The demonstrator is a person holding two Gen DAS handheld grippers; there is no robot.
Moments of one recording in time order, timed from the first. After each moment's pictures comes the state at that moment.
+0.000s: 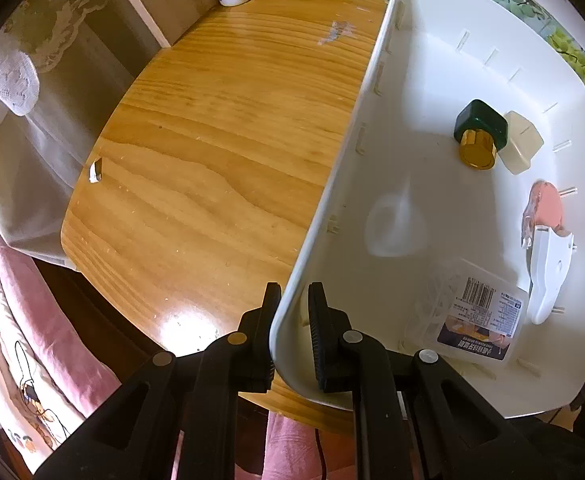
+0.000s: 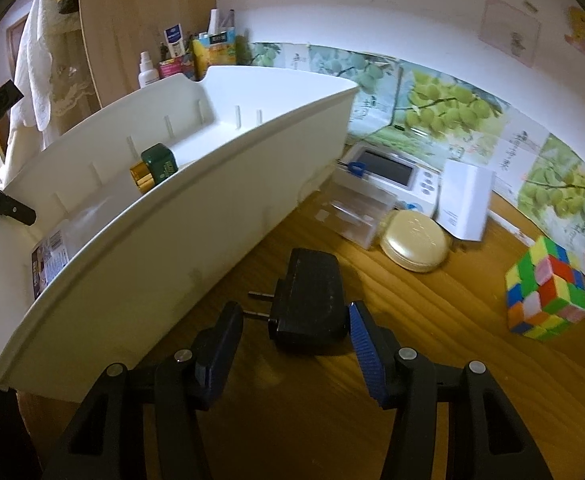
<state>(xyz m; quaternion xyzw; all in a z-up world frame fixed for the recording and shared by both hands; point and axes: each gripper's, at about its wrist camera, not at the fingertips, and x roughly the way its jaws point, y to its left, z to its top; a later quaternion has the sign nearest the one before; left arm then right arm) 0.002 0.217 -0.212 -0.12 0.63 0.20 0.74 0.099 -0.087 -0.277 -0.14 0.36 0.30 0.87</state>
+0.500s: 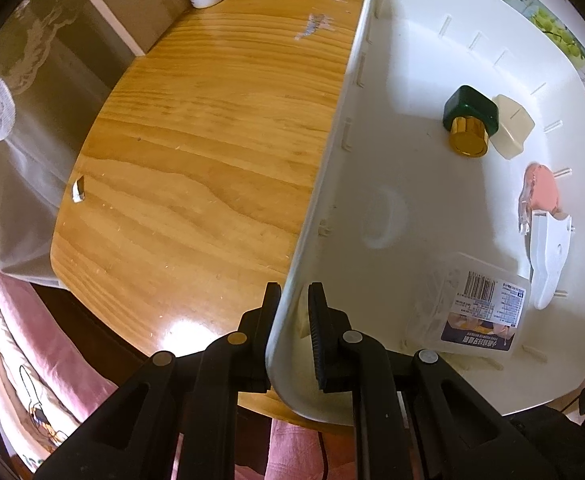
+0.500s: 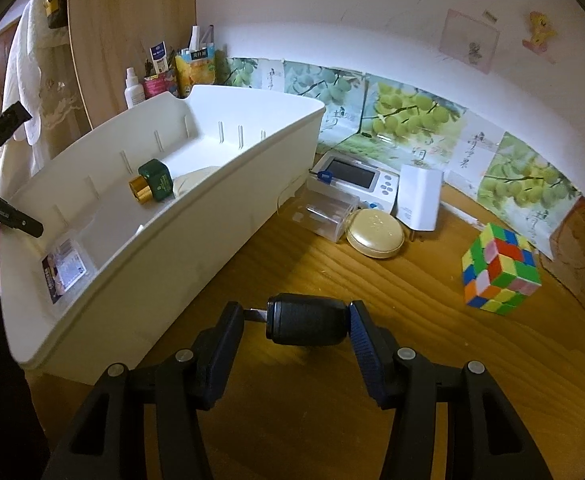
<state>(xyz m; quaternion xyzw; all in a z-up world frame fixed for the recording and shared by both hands) 0.012 0.215 -0.221 -0.10 0.64 0.16 0.74 0.070 -0.101 -0.250 -0.14 0.35 0.26 0.89</state>
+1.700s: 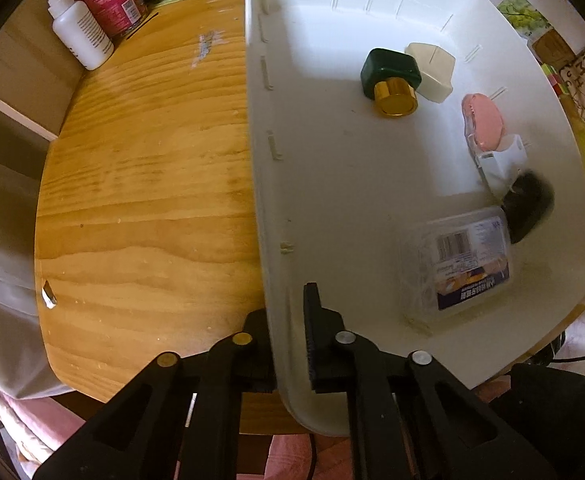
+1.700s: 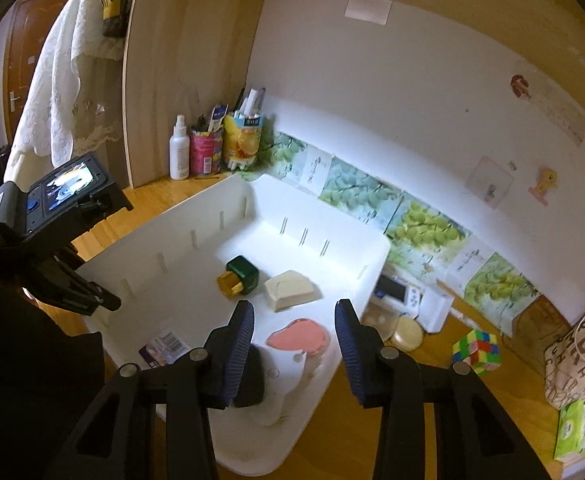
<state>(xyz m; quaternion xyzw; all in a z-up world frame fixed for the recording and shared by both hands) 0.039 0.215 -0.221 0.00 0.65 -0.02 0.76 -0.009 0.022 -0.159 -0.18 0.28 0.22 0.91</state>
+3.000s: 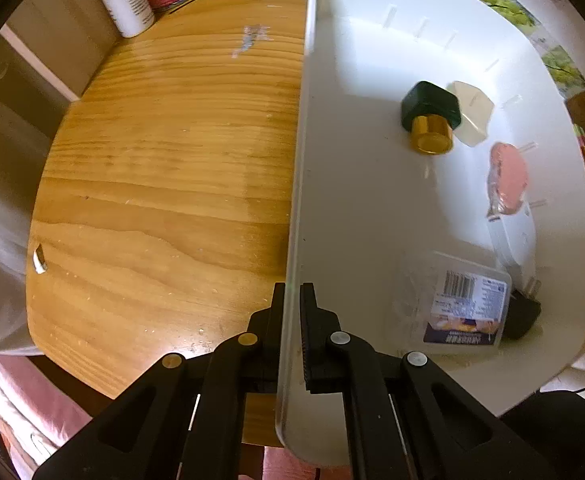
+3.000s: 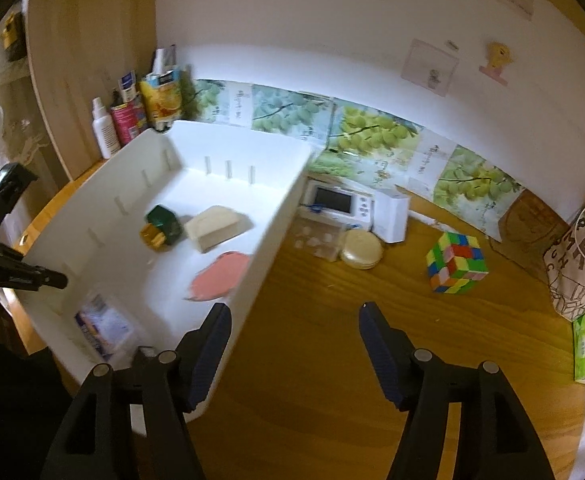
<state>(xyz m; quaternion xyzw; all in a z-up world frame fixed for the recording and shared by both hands) 0.044 0.232 -0.228 -0.07 0.64 0.06 0.77 0.044 -0.067 -0.189 -0.10 0.38 0.16 0.91</state>
